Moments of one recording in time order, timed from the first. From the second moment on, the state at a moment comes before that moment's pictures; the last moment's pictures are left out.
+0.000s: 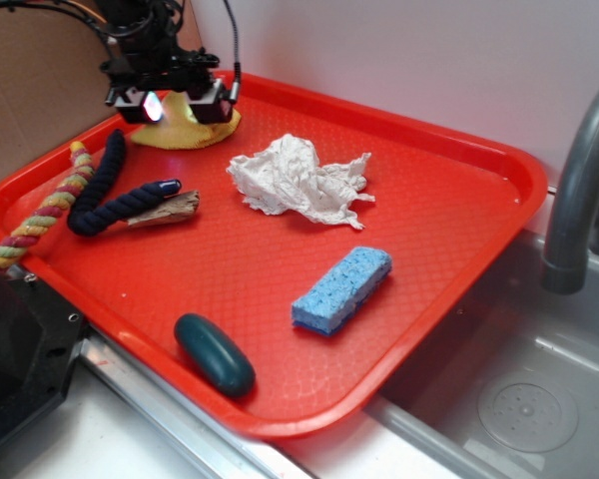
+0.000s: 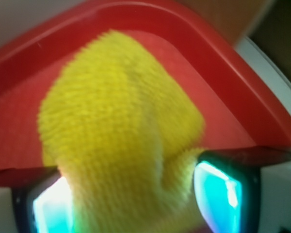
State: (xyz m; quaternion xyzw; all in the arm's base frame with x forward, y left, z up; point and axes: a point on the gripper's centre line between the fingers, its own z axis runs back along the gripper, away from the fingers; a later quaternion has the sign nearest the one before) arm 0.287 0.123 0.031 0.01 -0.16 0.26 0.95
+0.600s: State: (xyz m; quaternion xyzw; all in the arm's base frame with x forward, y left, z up) arm 0.290 0.118 0.038 0.02 -0.16 0.27 0.95
